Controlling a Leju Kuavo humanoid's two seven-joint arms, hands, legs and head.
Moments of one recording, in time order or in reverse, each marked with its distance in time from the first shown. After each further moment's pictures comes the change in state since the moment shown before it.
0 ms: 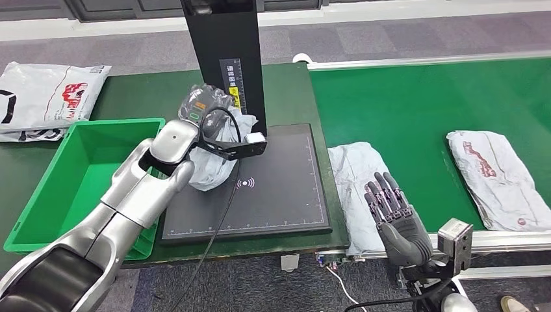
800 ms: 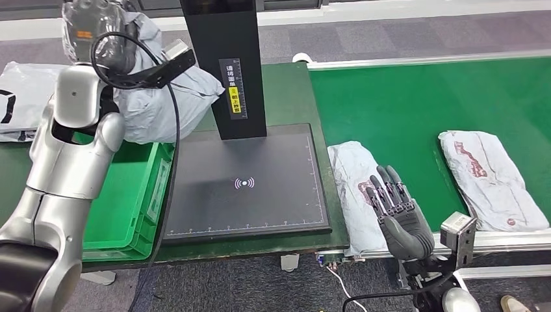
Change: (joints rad) left arm -0.069 0.144 0.267 -0.237 -0.057 0.141 0.115; right arm -0.032 0.005 -0.003 0.003 -0.008 0.000 0.015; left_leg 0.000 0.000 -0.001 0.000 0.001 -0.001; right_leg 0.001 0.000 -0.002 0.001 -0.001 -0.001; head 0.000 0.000
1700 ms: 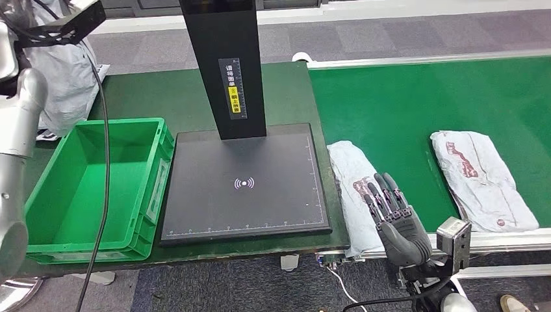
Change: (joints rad) left arm -0.241 0.209 0.095 0.336 -0.122 -0.045 0.060; right arm 0.035 0.000 0.003 0.010 0.005 0.000 -0.001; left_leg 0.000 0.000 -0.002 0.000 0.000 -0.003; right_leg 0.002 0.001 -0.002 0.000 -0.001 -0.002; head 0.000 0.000
